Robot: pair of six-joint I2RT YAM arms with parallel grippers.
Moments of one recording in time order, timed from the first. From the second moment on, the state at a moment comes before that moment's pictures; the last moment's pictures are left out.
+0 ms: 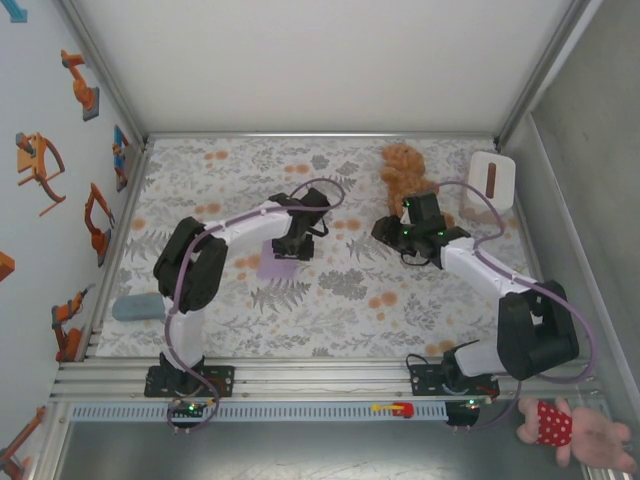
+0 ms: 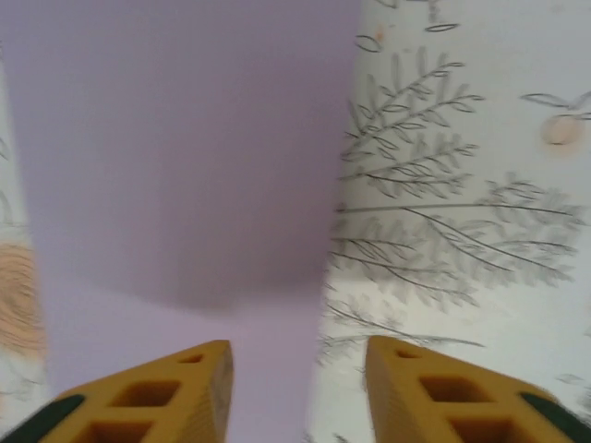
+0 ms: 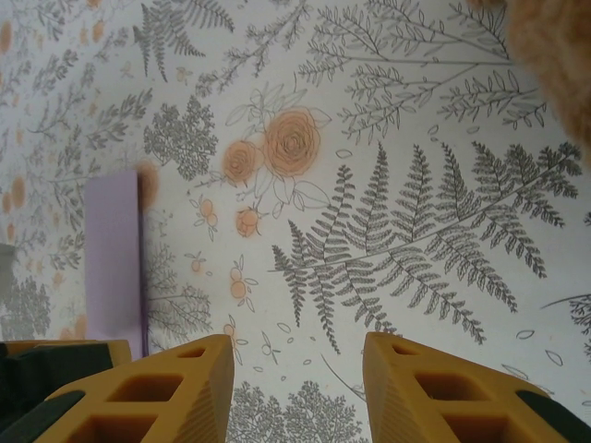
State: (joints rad) left arm -0.78 1.95 1.42 -0.91 -0.16 -0.66; right arm 0.36 1.39 0.82 -0.28 -0.26 0.72
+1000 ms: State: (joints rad) left arm -0.29 1.25 0.78 -0.57 0.11 -0.79; right arm 0.82 2.04 1.35 -0.23 -0.22 0.79
